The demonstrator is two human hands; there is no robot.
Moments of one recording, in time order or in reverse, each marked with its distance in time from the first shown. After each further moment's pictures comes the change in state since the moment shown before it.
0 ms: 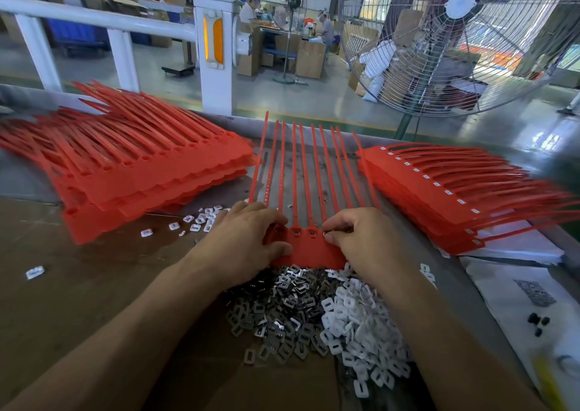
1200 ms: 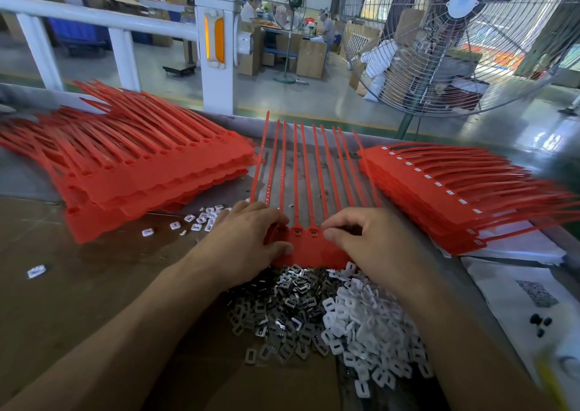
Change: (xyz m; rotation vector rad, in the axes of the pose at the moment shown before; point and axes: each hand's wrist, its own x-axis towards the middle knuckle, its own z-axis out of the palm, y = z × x) left_hand 0.000 0.001 0.000 0.009 -0.004 0.001; right_hand -0.018 -0.009 -0.021 0.059 -0.072 -0.145
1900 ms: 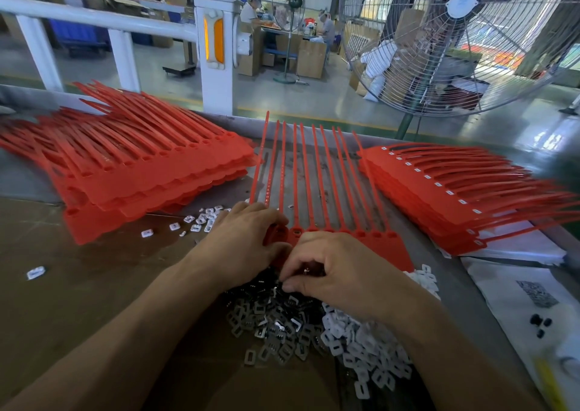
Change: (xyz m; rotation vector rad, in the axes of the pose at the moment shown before) left_hand 0.000 0.002 -0.002 0.024 0.004 -0.006; right_hand -0.014 -0.028 0.018 -0.116 -0.387 -0.318
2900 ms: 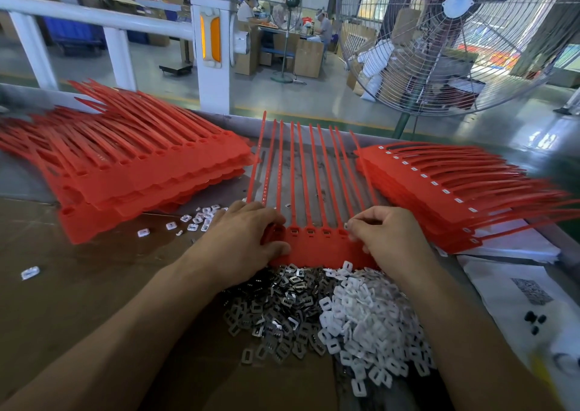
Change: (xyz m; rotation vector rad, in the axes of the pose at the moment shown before) left_hand 0.000 -0.004 0.003 -0.032 0.009 0.012; right_hand -0.005 0.048 -0.022 0.270 0.580 0.618
